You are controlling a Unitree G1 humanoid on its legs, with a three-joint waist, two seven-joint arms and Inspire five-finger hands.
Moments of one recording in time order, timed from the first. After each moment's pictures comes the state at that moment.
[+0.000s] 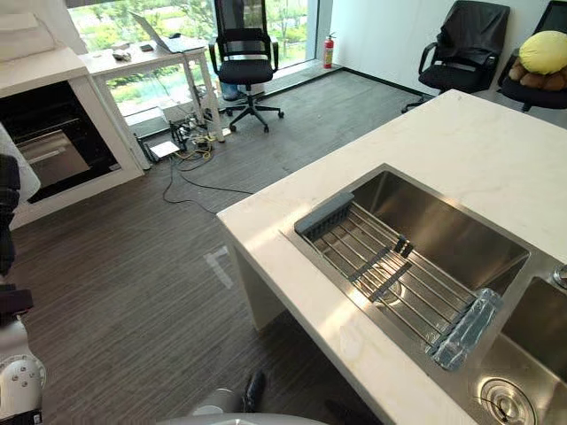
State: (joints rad) left arm 0.12 0.38 0.55 -0.24 -0.80 -0.29 -0.17; right arm 0.22 -0.15 -0.23 1.06 0.44 0.17 0.22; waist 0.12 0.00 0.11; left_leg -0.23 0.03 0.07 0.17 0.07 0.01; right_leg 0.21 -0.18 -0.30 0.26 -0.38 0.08
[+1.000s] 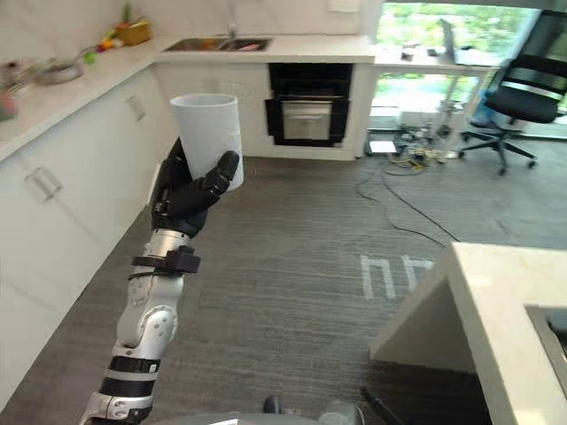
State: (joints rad) left arm -0.16 0.10 -0.06 -0.06 -0.55 -0.14 -0.06; right arm 0.22 -0.11 -0.41 1.02 0.44 0.09 0.17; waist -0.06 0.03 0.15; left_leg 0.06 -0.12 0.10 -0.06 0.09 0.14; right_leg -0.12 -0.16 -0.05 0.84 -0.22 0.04
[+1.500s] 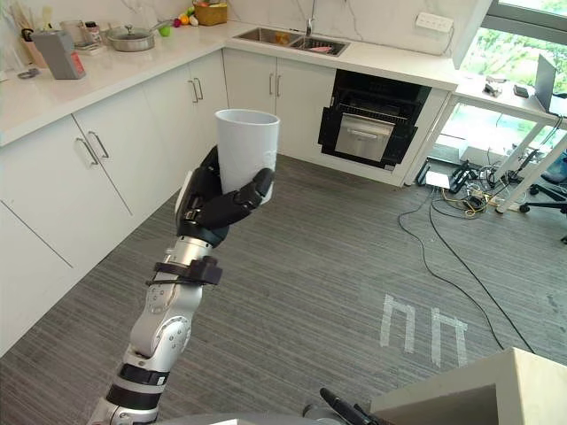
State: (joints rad) left arm -0.15 0.12 -0.20 -0.18 -0.49 -0.11 -0.03; right arm 0.23 -0.07 -0.26 1.00 0.53 0.14 0.16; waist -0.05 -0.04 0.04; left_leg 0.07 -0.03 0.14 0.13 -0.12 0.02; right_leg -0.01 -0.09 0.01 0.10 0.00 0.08
